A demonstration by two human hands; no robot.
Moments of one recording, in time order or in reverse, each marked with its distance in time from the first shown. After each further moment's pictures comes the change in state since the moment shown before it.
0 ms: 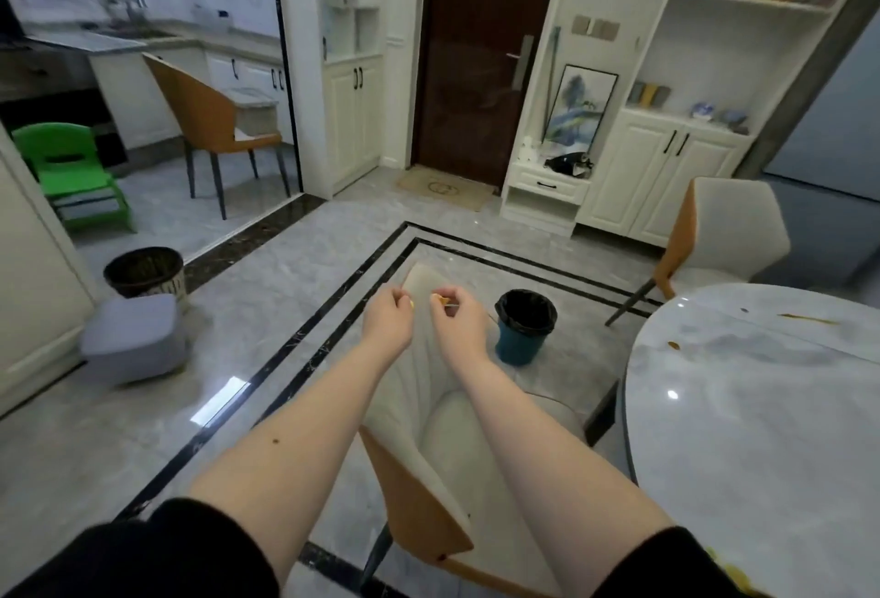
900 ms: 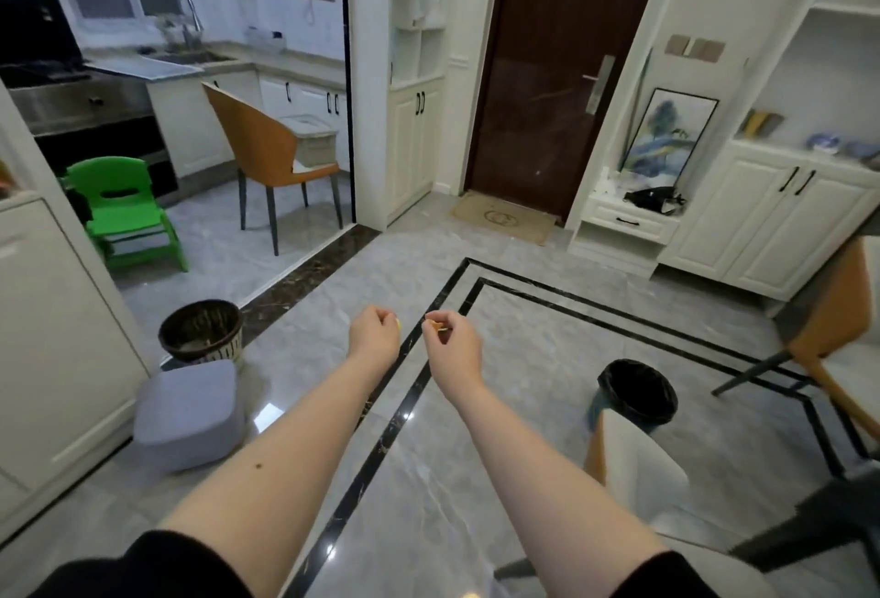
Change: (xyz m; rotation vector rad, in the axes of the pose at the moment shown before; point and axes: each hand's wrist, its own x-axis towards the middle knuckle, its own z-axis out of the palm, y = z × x) left_hand 0.374 -0.103 -0.191 -0.052 0.054 -0.163; right_hand 0.224 -0.070 0.357 -0.021 -0.084 0.004
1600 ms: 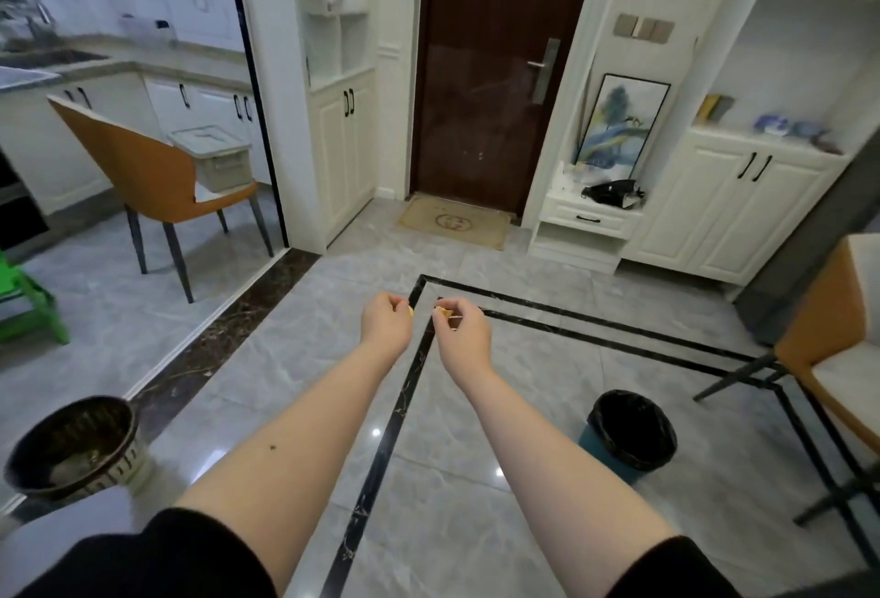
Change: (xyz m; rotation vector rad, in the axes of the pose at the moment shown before) left_hand 0.278 0.113 0.145 0.022 -0.179 0.080; right_hand 0.313 0.032 0.002 -0.002 0.176 0.059
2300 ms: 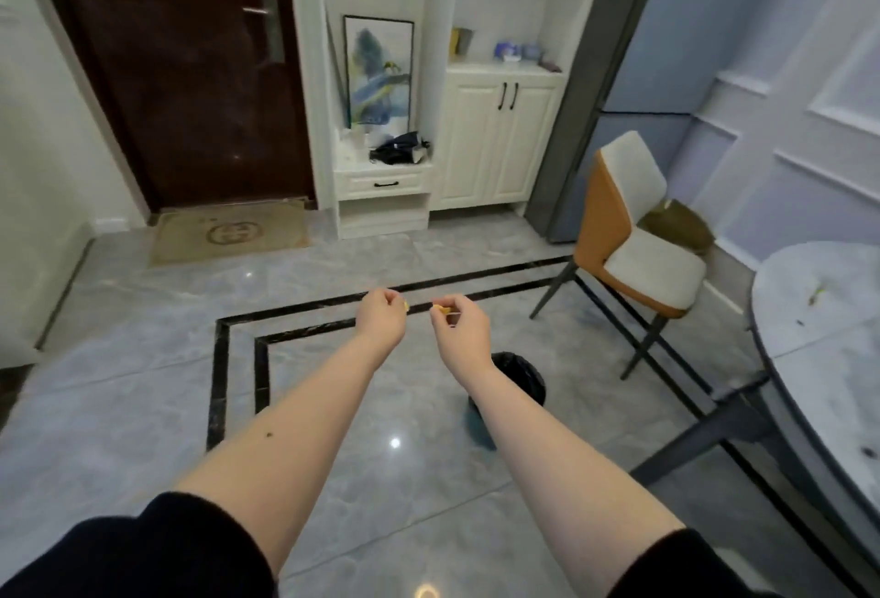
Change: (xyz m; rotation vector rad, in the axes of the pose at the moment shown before) left_hand 0.174 0.119 0.292 0.132 -0.587 0.203; right_hand 0.227 0.115 -0.146 -0.088 0.514 0.256
